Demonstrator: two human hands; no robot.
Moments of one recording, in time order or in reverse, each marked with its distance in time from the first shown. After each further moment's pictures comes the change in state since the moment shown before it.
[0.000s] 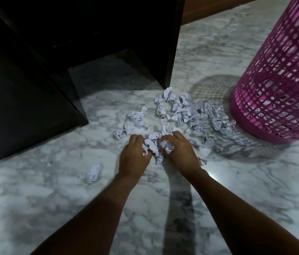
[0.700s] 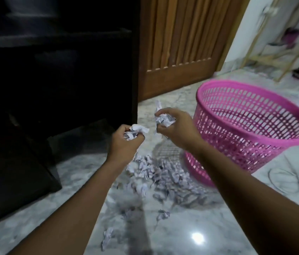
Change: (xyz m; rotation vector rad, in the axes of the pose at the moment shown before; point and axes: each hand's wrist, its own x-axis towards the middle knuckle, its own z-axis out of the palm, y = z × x) left_hand 0.112 0.170 -0.124 -0.783 0.042 -0.043; right_hand 0.081 -0.132 -0.242 0.253 0.228 0.004
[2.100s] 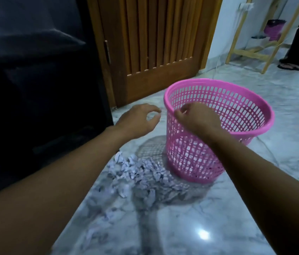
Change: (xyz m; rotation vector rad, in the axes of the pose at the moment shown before) left_hand 0.036 0.085 0.092 0.647 -0.435 0.499; right_hand -0.003 0.021 -0.127 -0.658 0.088 0.237
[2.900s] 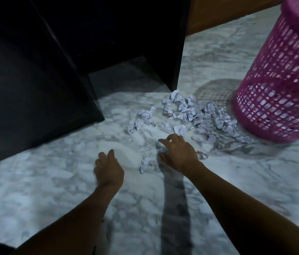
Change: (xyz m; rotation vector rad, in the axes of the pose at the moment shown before) left_hand -0.362 -0.193 0.102 0.449 0.030 -1.096; right_hand -0.157 -0.043 0.314 -0.182 -0.520 -0.520
